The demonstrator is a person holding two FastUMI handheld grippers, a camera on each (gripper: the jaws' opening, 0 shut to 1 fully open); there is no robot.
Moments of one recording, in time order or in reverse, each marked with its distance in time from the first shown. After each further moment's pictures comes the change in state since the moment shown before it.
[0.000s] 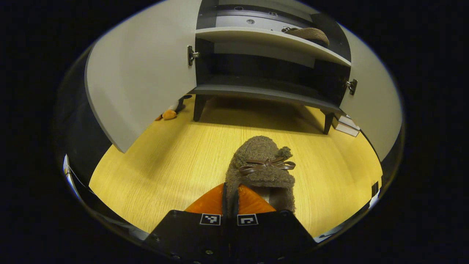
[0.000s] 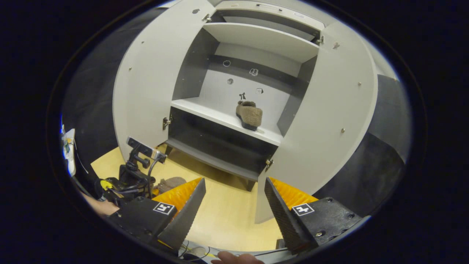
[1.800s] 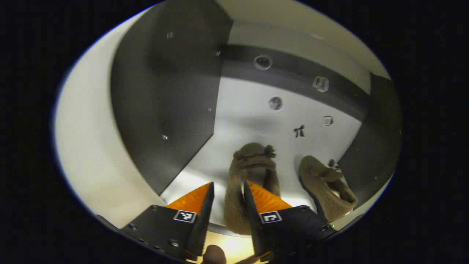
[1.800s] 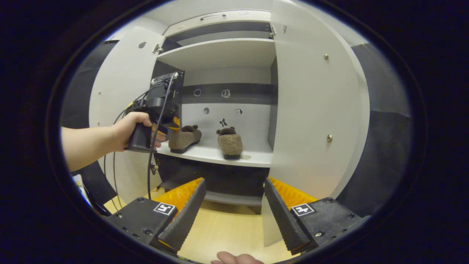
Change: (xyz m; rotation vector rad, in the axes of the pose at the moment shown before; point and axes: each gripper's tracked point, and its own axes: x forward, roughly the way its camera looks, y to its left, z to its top) left arm -0.027 -0.026 0.463 -0.077 -0.326 0.065; right arm 0.052 -0.053 0.058 0.275 -0.215 0.036
